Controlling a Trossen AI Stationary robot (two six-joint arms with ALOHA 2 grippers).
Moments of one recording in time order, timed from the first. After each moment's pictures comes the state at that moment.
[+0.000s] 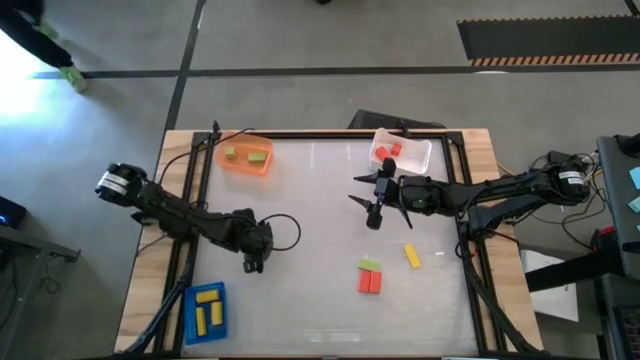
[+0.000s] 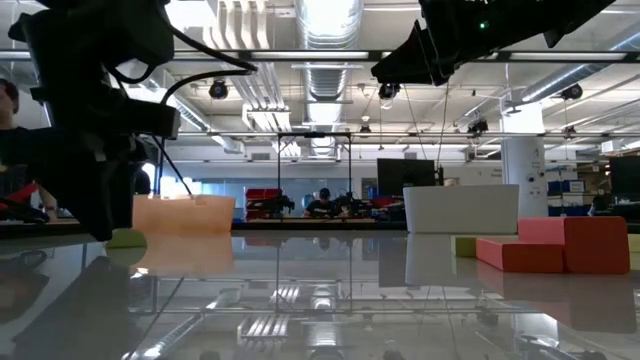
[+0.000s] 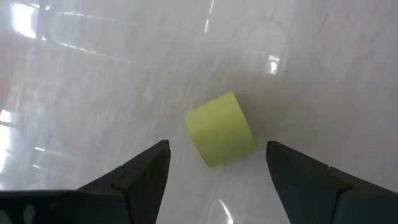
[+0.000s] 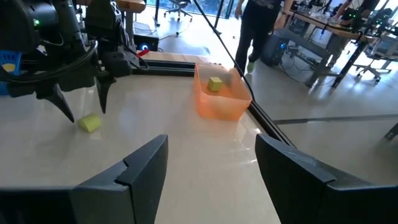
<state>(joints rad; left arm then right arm) -0.31 1.41 0.69 -0.65 -0.25 -0.54 0.00 1.22 0.66 0.32 0.31 -0.13</state>
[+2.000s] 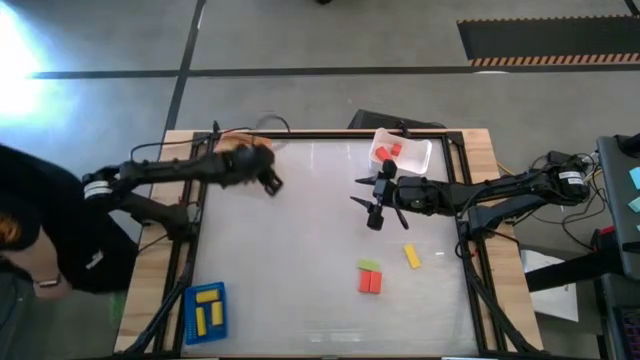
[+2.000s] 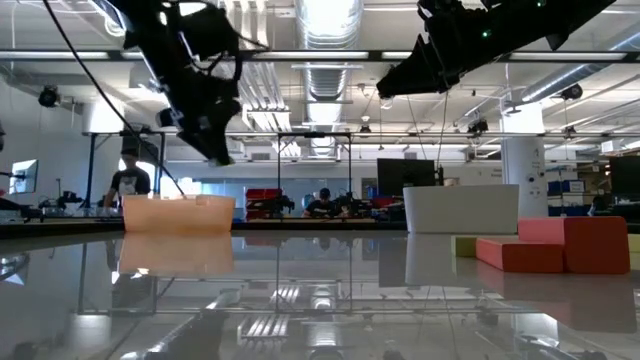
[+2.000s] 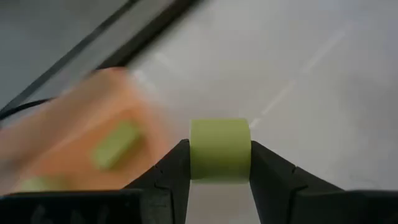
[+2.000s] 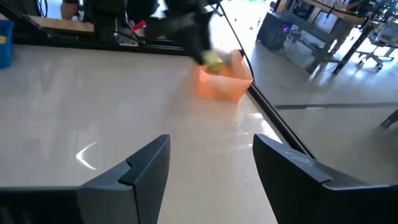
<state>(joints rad) 0.35 1.26 0.86 -0.53 -0.39 -0.30 -0.01 1.22 0.66 0.24 0.32 -0.12</state>
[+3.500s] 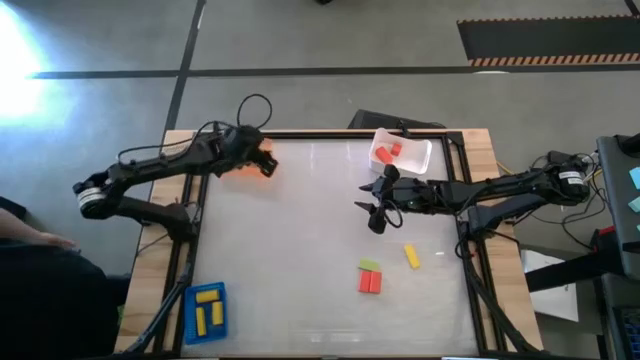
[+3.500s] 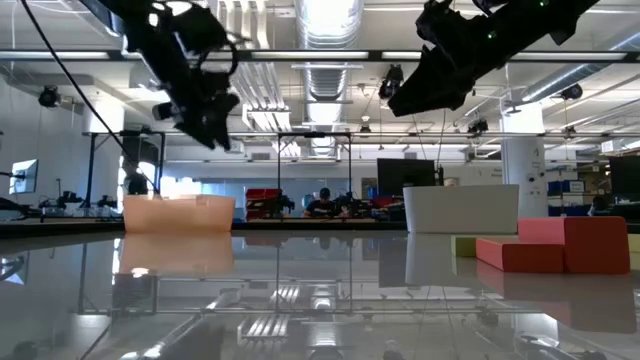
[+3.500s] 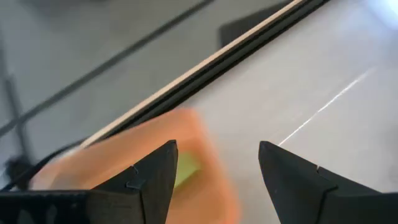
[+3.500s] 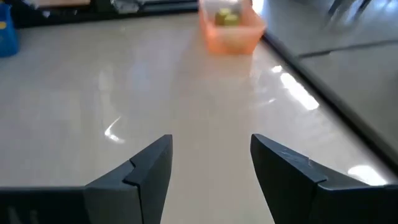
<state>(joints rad) 0.53 1.19 0.86 -0.44 -0.39 -0.20 -0.01 1.22 0.70 0.01 0.28 0.10</state>
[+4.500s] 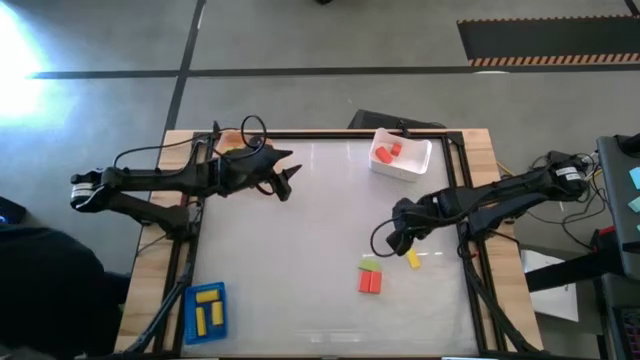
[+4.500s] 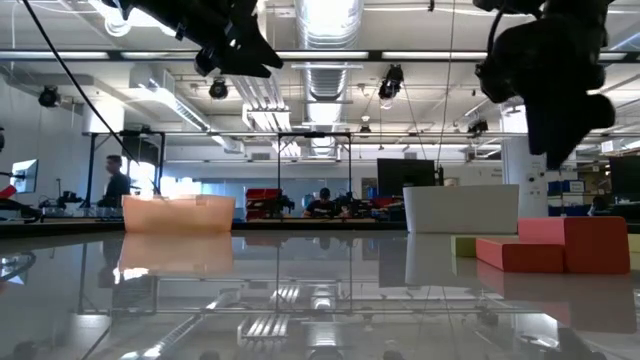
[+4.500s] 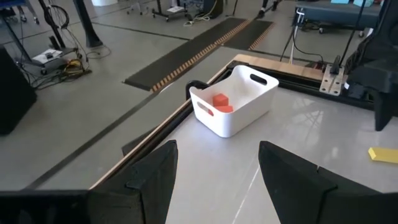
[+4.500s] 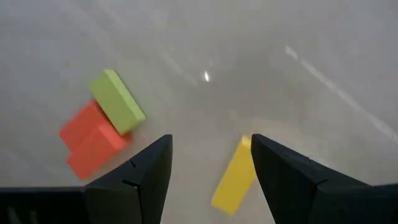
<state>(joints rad) 0.16 1.12 0.86 -0.02 -0.39 -0.09 0.15 1.23 0.83 -0.86 -0.04 1.04</state>
